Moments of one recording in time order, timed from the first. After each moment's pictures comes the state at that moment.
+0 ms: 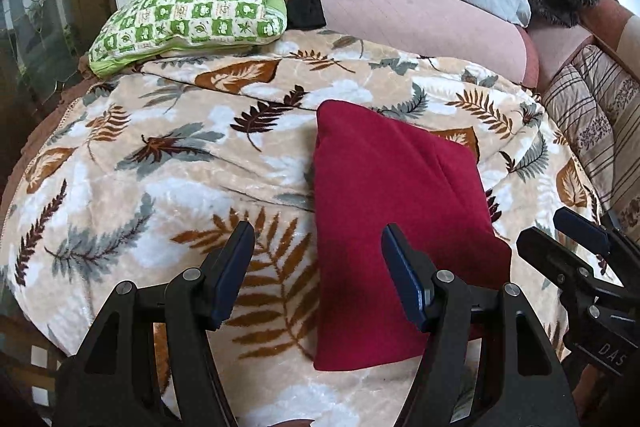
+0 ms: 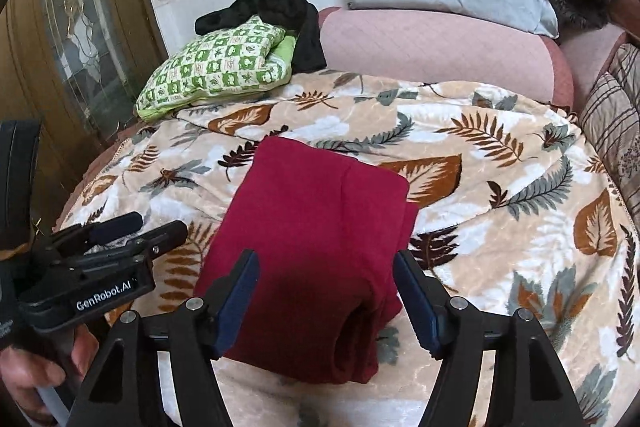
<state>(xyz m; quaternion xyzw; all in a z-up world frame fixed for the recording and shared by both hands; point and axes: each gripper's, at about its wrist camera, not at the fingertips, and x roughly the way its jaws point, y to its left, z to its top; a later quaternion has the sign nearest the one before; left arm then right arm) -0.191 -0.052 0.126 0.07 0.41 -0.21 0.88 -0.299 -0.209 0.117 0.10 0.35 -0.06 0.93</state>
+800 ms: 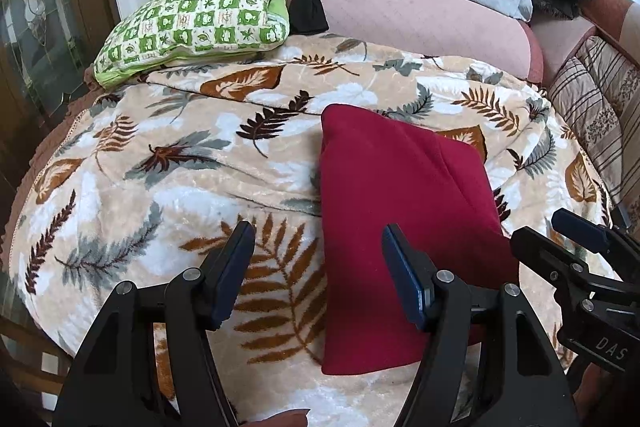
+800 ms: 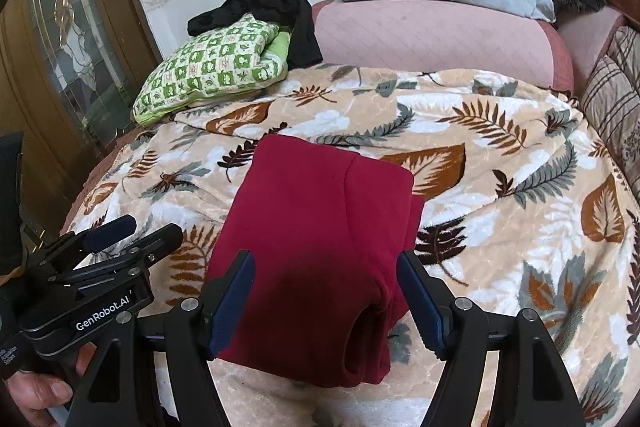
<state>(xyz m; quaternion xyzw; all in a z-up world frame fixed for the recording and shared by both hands) -0.190 -0.056 0.126 0.09 0.40 -0.20 0.89 -0.292 -0.209 0.109 0.13 0.37 -0.06 0.92</state>
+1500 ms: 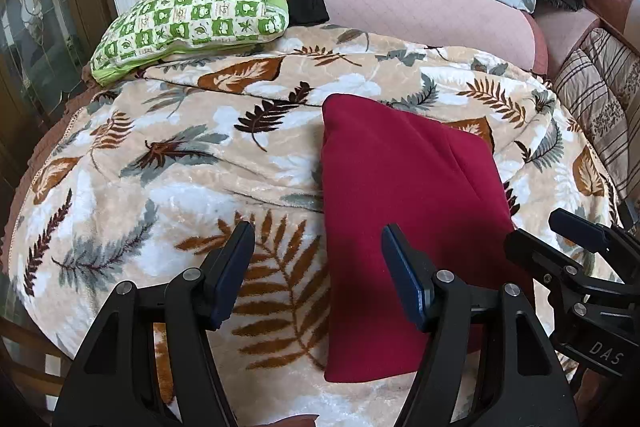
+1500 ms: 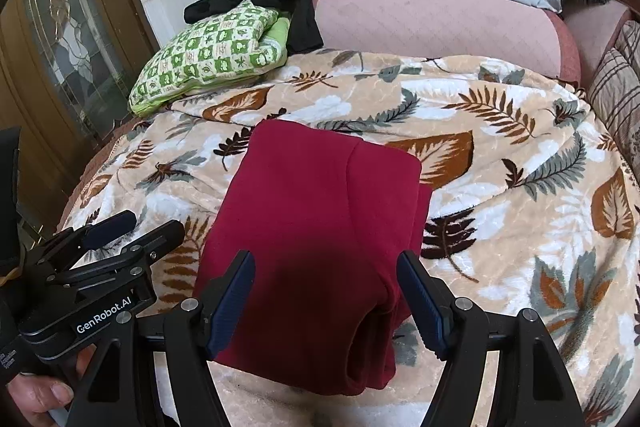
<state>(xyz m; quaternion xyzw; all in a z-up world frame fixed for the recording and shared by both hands) -0.182 -0.059 0.113 0.10 0.41 -0.20 0.88 -0.279 -0.209 0.095 0.13 0.39 -0.06 0.91</state>
